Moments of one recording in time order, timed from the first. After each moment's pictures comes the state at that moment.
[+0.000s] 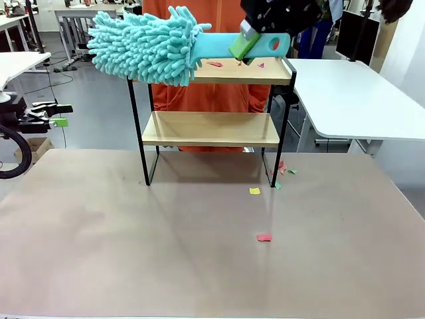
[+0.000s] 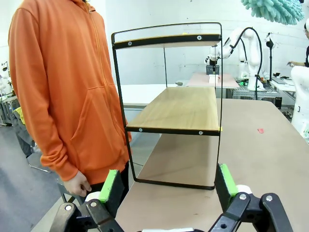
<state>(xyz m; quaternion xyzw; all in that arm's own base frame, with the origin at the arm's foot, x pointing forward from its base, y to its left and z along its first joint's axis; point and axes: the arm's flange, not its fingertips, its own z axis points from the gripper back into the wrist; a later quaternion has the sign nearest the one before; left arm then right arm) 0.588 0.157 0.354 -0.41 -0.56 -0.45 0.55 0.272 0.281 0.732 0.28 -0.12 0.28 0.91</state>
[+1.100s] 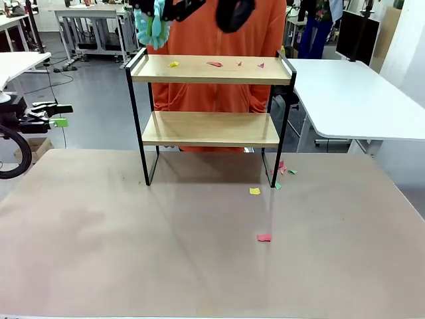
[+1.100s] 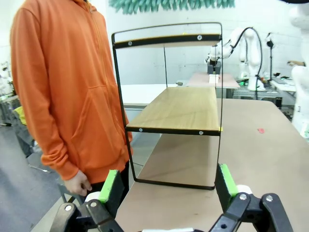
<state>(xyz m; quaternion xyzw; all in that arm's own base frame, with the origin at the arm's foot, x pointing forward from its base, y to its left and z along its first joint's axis) 0.588 0.157 0.354 -0.41 -0.56 -0.45 0.55 0.358 0.475 0.723 0.13 -0.27 0.01 0.95</state>
